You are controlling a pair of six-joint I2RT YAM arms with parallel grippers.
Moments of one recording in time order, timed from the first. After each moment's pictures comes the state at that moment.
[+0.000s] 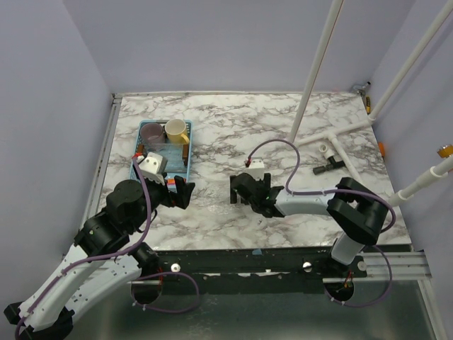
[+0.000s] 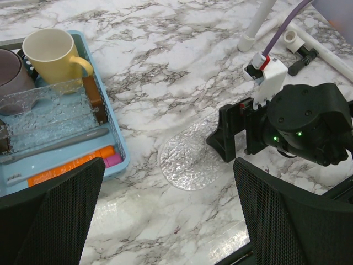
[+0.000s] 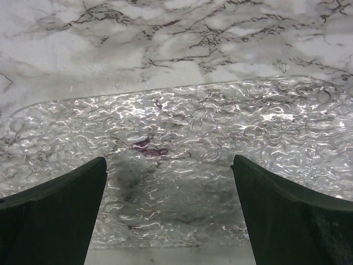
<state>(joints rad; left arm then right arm) -0.76 0.49 0.83 -0.59 -0.25 -0.24 0.99 1.71 0.83 0.00 0.55 0.70</state>
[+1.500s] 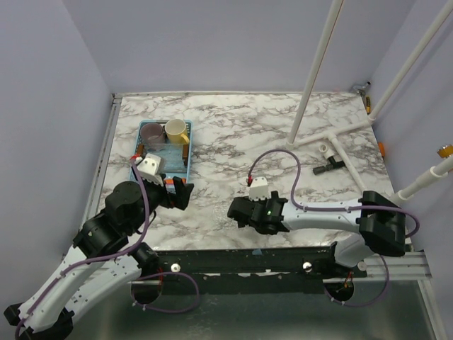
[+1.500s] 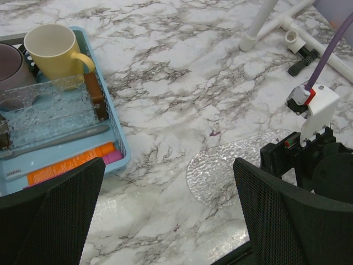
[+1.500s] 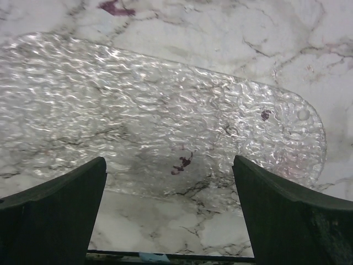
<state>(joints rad) -0.76 0.47 0.82 -0.61 -0.26 -0.24 1.24 1.53 0.86 -0.60 0.66 0.99</state>
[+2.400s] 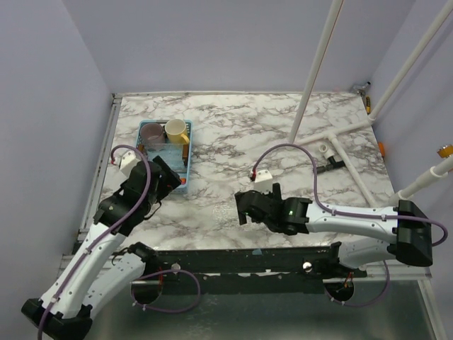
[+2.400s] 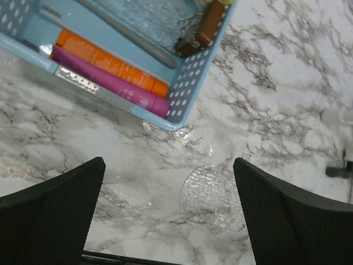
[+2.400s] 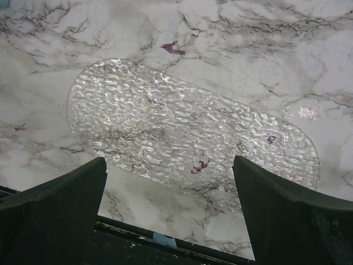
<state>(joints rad) -0.55 0.70 0.84 -0.83 -0.40 -0.90 1.24 1.31 0.89 -0.54 0.63 0.78</state>
